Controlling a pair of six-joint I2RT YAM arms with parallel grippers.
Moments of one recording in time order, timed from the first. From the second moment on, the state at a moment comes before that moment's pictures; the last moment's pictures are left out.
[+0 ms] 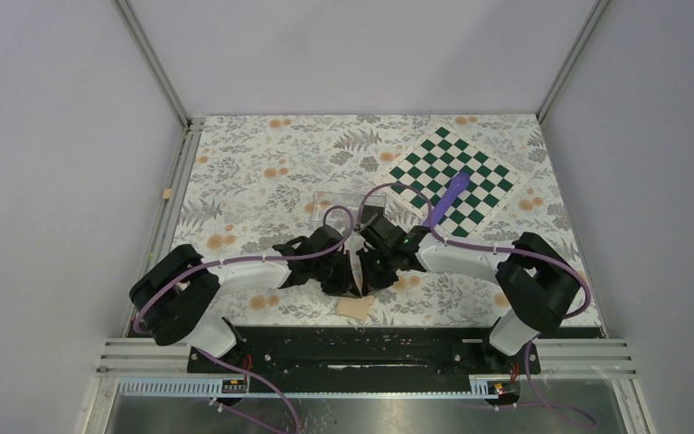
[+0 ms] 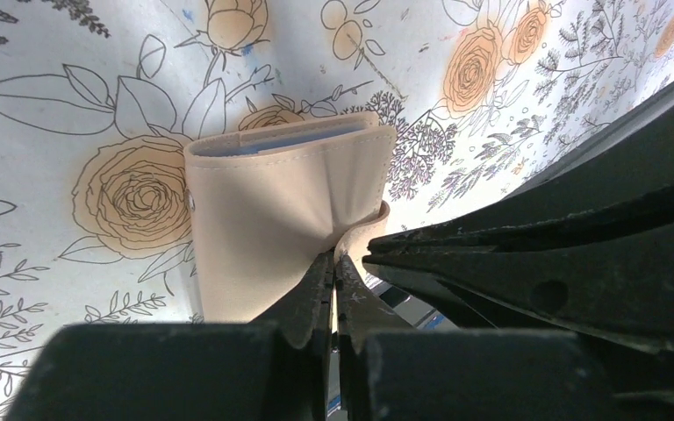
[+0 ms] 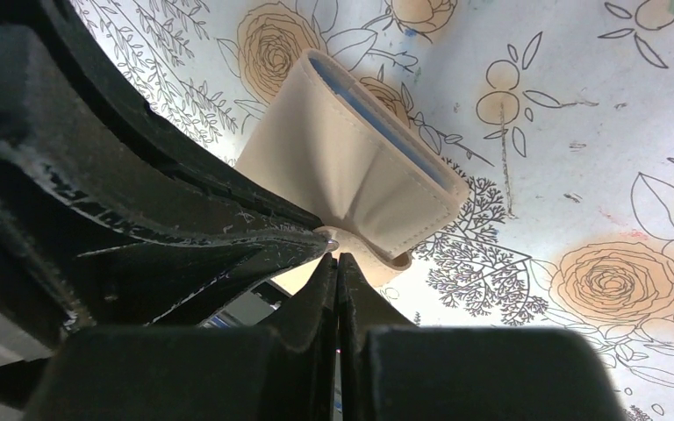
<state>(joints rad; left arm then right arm) -0.86 1.50 0.66 -0.11 0.31 -0.93 0.90 1.62 0.92 -0.43 -0.26 0.61</state>
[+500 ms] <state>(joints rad) -0.86 1.48 0.66 -0.13 0.29 -0.91 0.90 1.65 0.92 -0.40 -0.28 0.61</state>
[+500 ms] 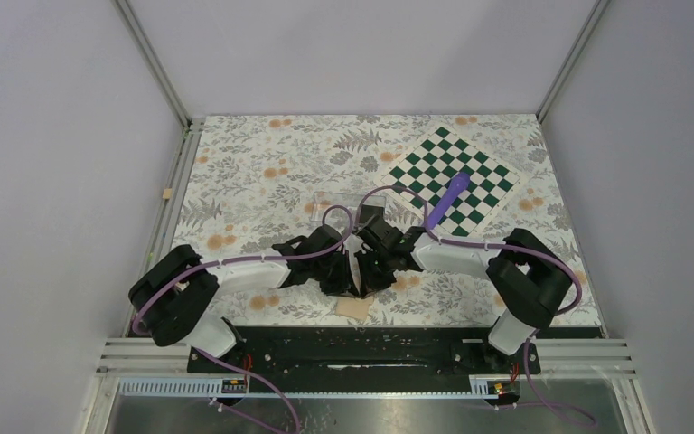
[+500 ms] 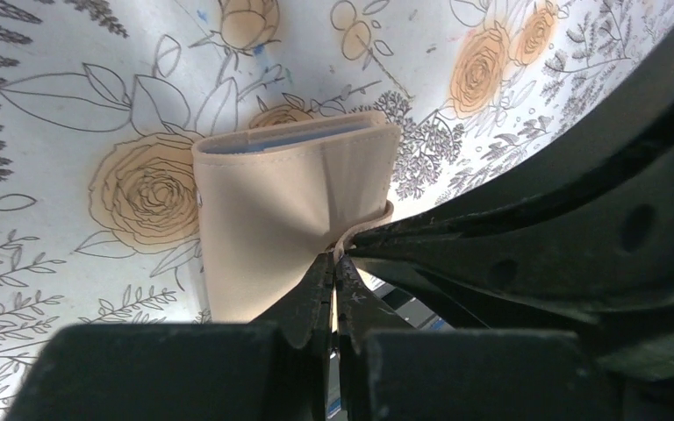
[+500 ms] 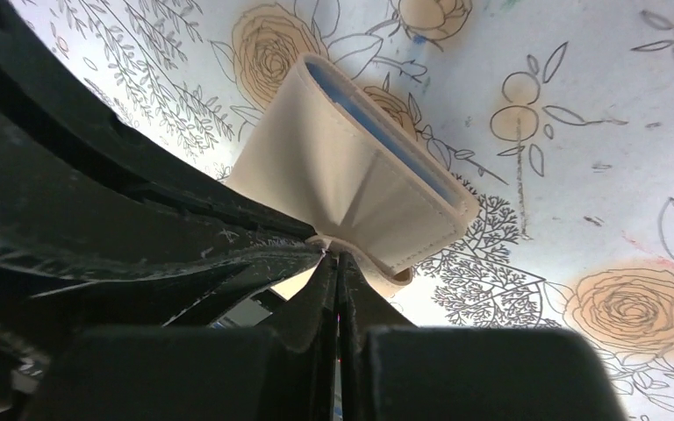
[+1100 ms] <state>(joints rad) -0.86 1.52 0.70 -0.16 0.29 -0.91 0.90 1.68 0.92 -0.43 -0.31 0.61</state>
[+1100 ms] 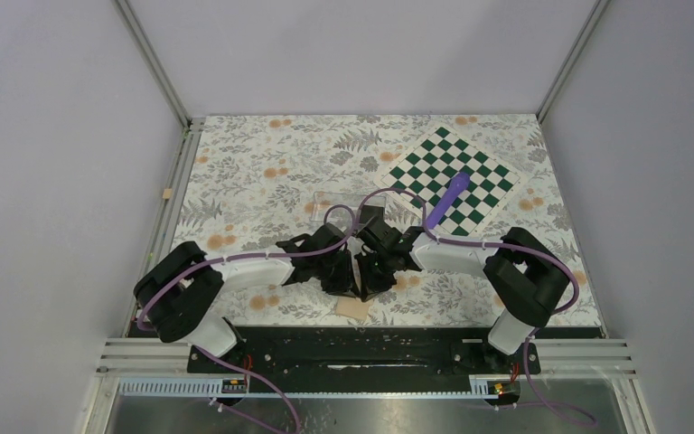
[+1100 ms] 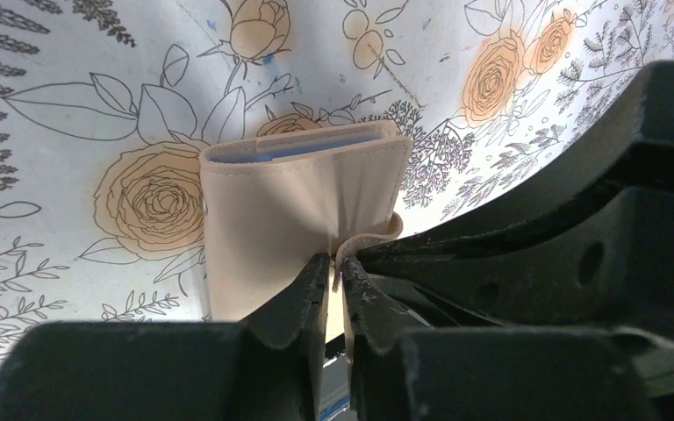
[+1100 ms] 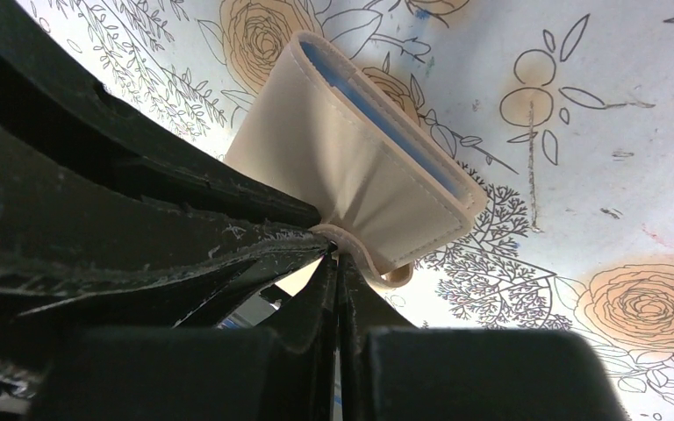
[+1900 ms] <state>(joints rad) -0.87 1.50 0.70 -0.19 0.26 -0.91 0.90 1.68 0.92 -0.42 -0.31 0.61</state>
